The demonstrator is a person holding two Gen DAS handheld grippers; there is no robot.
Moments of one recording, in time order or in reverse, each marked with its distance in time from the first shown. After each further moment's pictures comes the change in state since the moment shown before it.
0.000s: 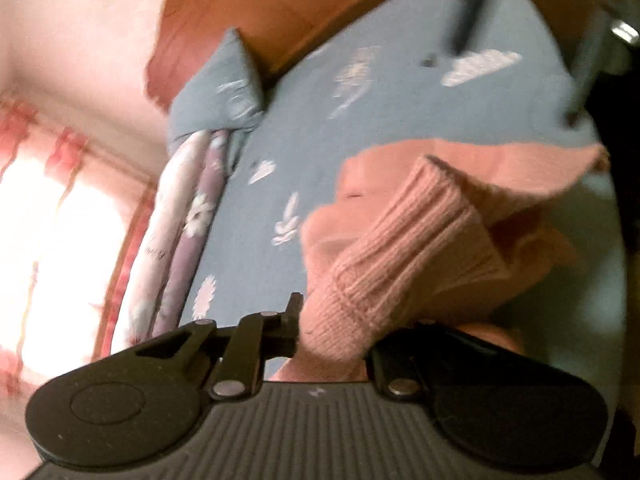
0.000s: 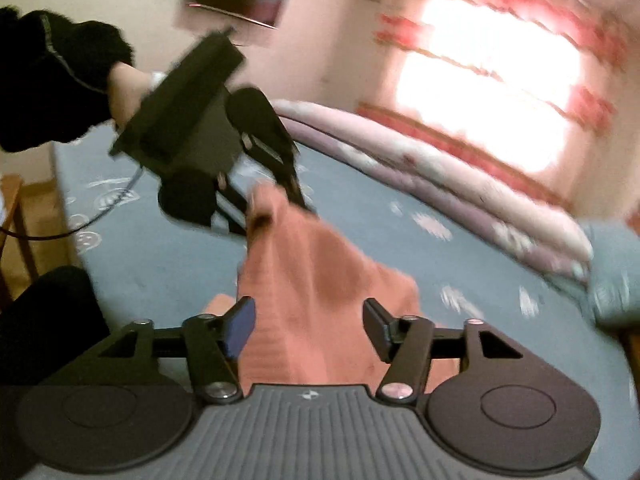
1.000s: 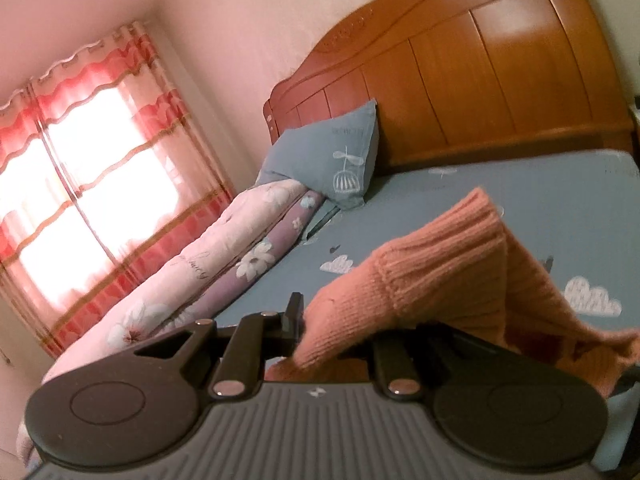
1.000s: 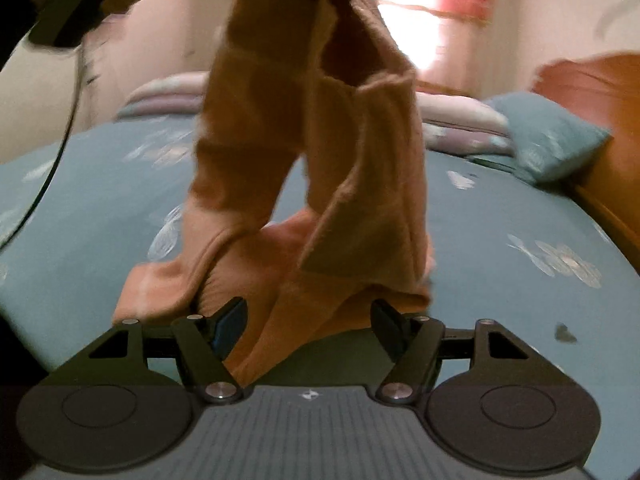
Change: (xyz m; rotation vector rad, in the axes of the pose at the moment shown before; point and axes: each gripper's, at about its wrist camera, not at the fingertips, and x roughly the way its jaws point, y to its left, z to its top) left arm -0.010 0.100 0.077 -0.495 -0.211 0.108; right arm 0.043 -0.007 -0.048 0.388 0.055 -0.284
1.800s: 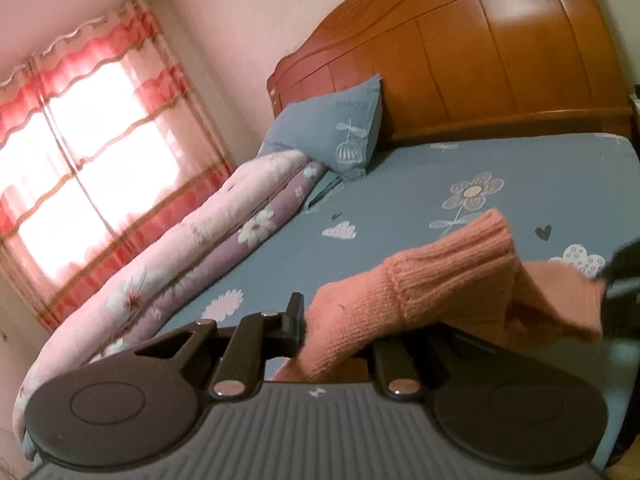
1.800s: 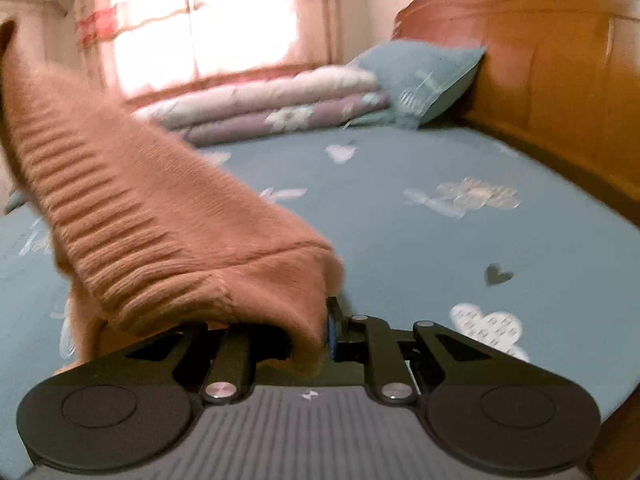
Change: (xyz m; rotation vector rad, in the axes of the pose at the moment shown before) left arm -0.010 0.021 -0.046 -0.031 0.084 -0.008; right arm 0.021 -0.059 0.018 0.320 -0.009 -0.264
